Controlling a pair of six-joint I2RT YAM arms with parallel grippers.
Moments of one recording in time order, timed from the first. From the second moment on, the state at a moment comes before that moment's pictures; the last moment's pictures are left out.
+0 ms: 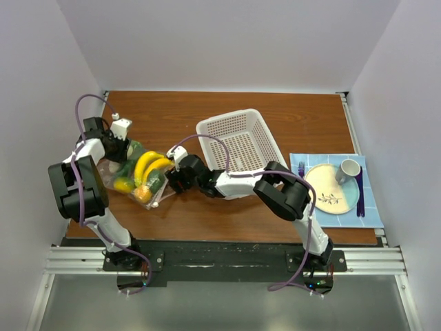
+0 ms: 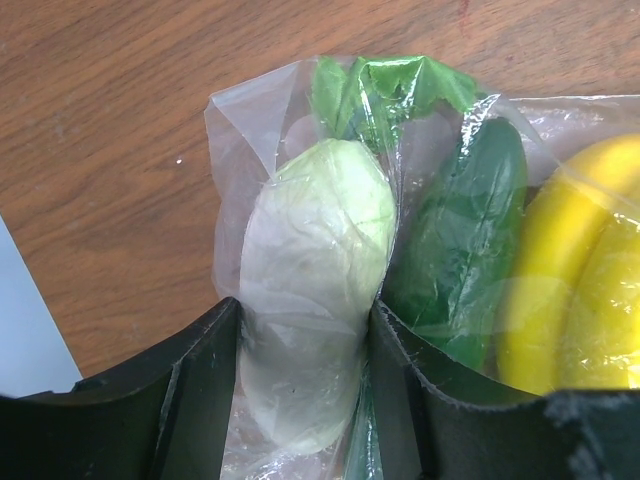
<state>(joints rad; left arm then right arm) 0.33 1.75 1.11 -0.36 0.24 0.61 1.03 2.17 1.39 0.21 0.14 0.16</state>
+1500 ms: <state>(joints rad) 0.39 1.55 0.94 -0.50 0.32 0.49 0.89 1.41 1.00 -0.44 0.57 0.35</state>
